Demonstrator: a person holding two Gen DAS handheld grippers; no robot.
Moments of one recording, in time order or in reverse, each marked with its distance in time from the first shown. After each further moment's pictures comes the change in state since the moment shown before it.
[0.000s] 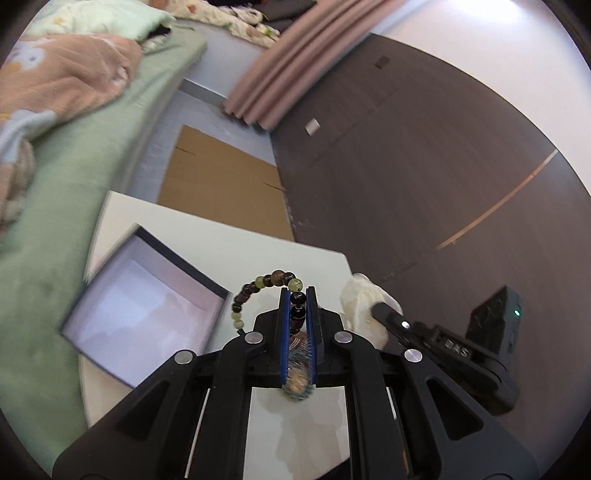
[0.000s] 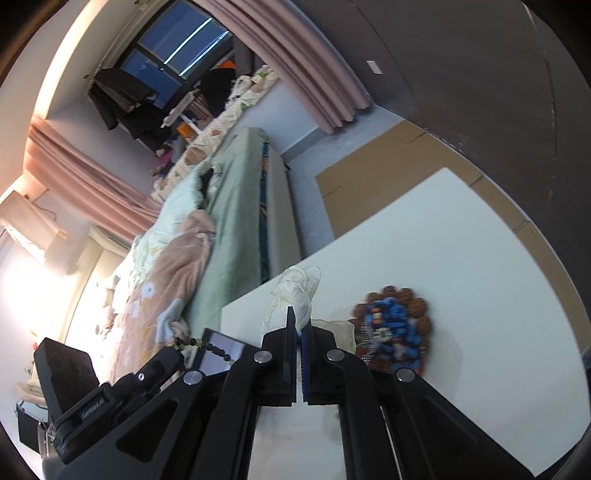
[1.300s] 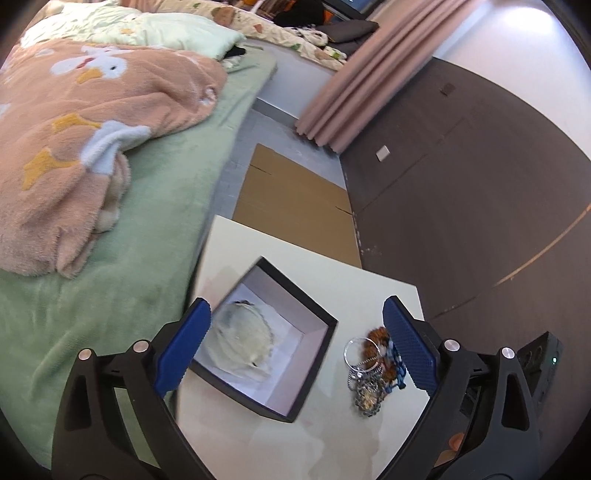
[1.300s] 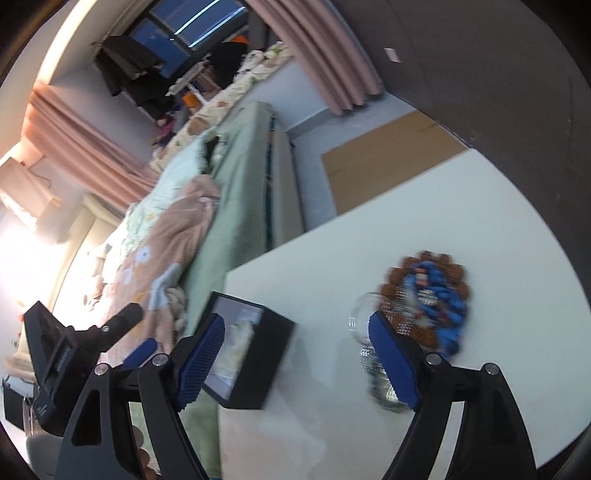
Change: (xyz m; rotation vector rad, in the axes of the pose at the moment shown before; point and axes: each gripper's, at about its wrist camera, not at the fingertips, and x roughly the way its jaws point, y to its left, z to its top) left arm -0.039 0.041 0.017 -0.068 -0.066 0.237; right arm 0.016 0.021 -0.023 -0.061 0.086 -0.087
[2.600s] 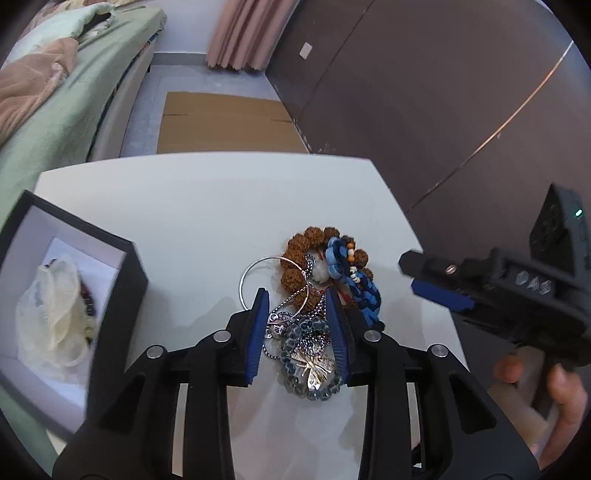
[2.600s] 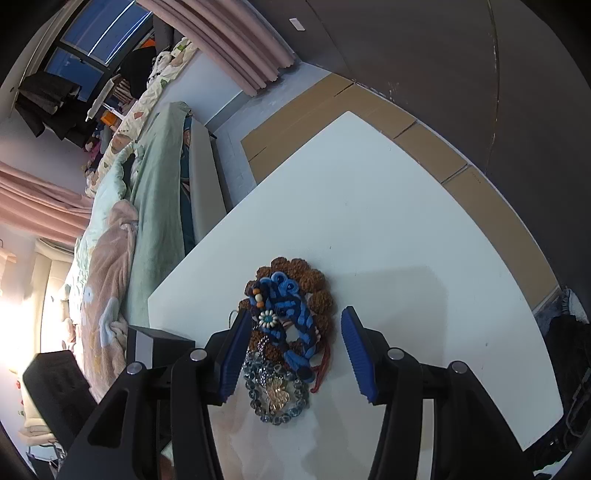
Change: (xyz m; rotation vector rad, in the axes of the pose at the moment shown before) left arm 0.123 -0.115 -0.078 0.347 0.311 -0.076; right arm 0.009 -0.105 0.033 0.238 0.102 -0.151
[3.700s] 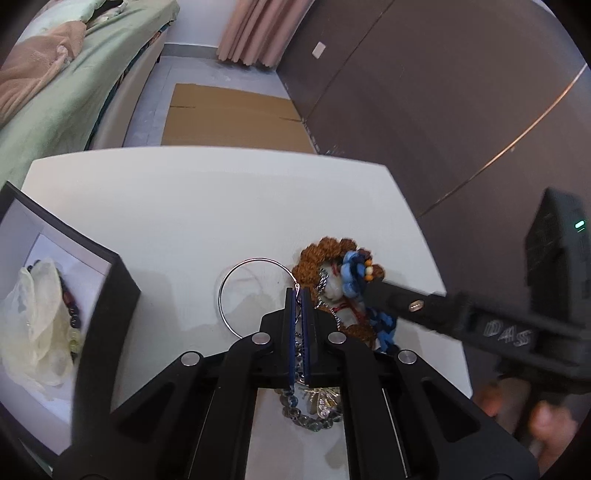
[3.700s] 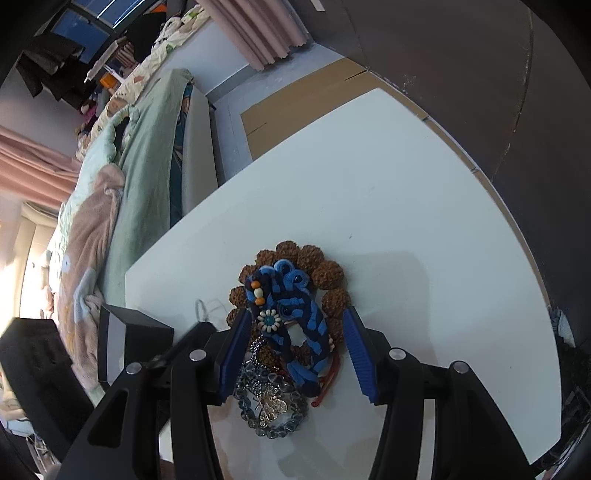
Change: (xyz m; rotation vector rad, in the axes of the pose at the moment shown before) left arm 0.010 0.010 0.011 -0.074 -0.014 -0.011; right arm 0.043 0.029 -0.003 -0.124 0.085 -0.085
